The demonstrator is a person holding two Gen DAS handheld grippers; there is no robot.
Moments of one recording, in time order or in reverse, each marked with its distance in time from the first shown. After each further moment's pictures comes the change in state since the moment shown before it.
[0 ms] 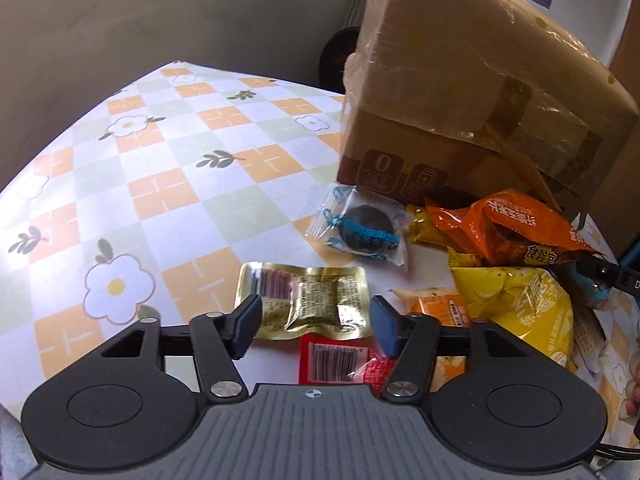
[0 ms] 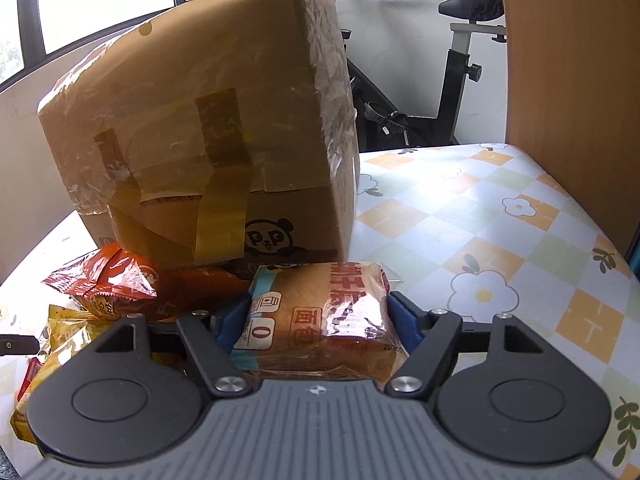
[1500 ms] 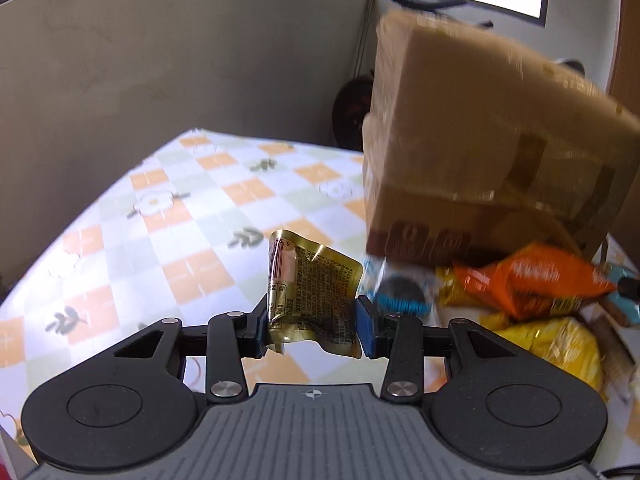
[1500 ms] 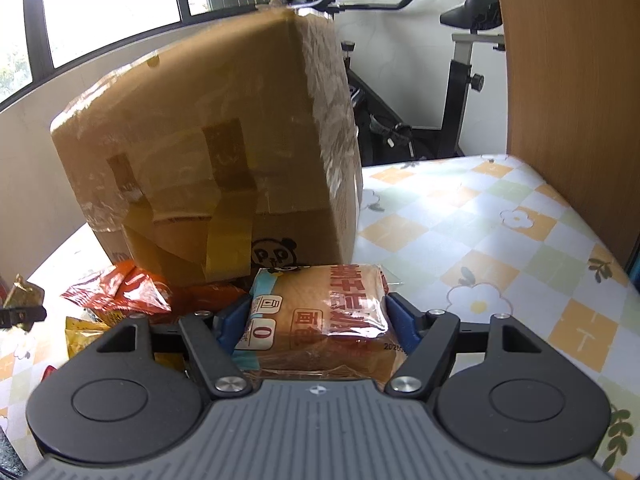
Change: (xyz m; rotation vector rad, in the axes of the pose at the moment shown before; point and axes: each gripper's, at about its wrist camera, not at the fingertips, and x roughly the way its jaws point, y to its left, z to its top) left arm -0.015 0.005 0.025 0.063 -0.172 0.086; right arm -0.019 -0.004 0.007 0.013 -0.050 0.031
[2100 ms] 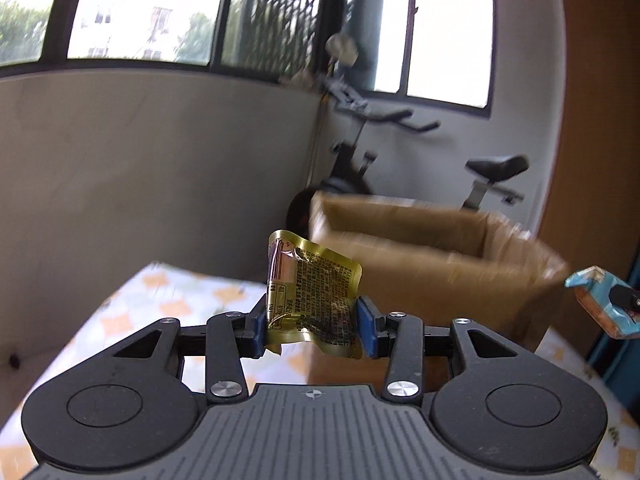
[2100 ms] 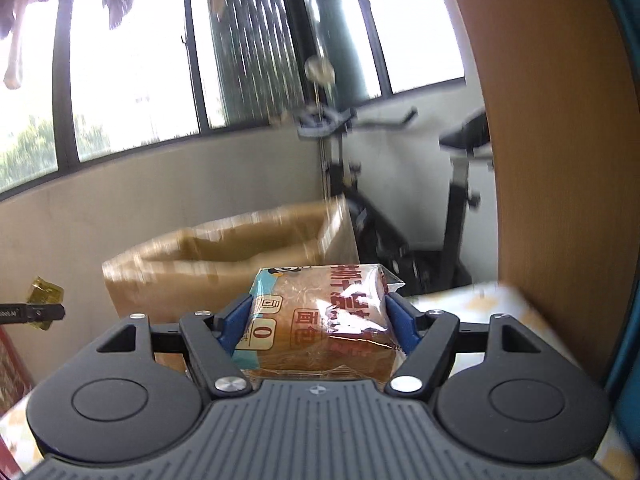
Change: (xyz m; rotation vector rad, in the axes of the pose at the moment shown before) left arm -0.070 -0.032 0.099 0.051 -0.301 -0.130; right arm -0.088 0.019 0.078 -0.006 -0.361 0.042
